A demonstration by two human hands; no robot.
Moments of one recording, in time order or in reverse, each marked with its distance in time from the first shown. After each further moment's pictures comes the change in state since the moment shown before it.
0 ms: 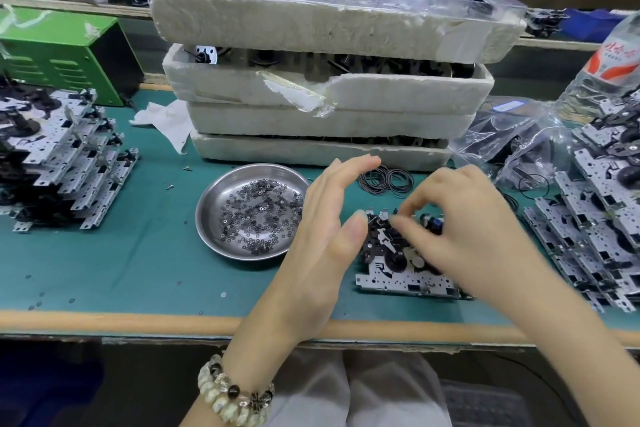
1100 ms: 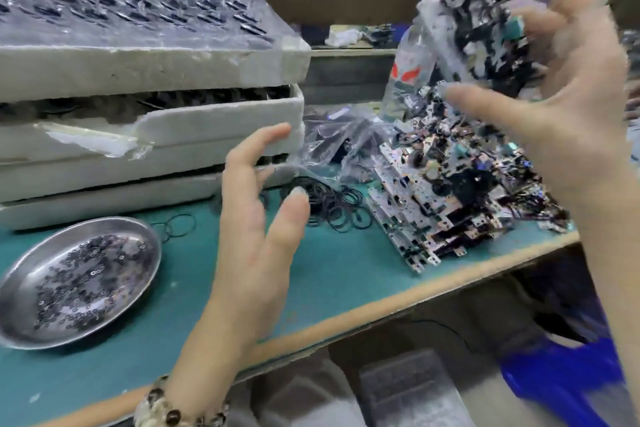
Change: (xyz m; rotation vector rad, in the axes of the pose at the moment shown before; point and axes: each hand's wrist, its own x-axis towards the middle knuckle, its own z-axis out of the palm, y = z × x) left_hand 0.037 0.042 0.085 -0.220 0.171 0.270; right_hand -0.034 0.113 -0.148 0.370 0.693 0.035
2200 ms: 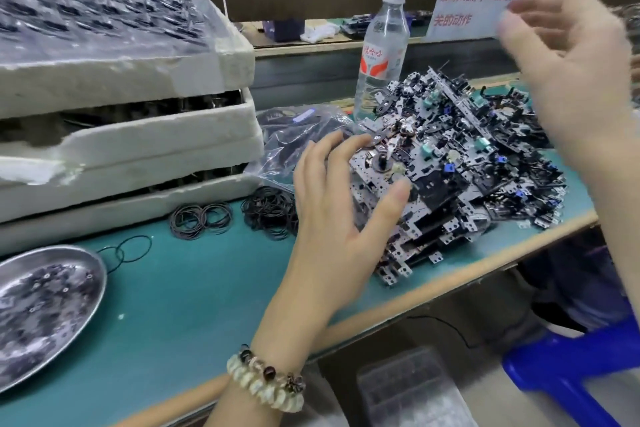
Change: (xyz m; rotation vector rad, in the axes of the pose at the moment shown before) left_hand 0.000 -0.022 0.096 0.302 -0.332 -0.076; right_hand 0.034 0.063 -0.043 -0.239 0.163 0.226
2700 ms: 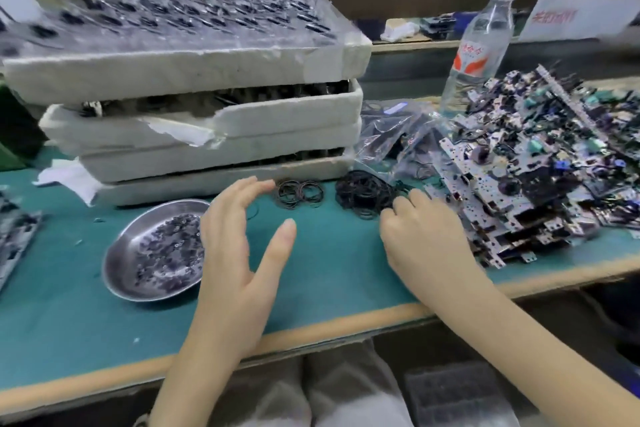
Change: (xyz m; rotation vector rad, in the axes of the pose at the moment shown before) left_hand -0.095 -0.041 -0.144 0.223 0.282 -0.123; right_hand -0.170 -0.069 0.118 -0.765 -0.642 -0.598
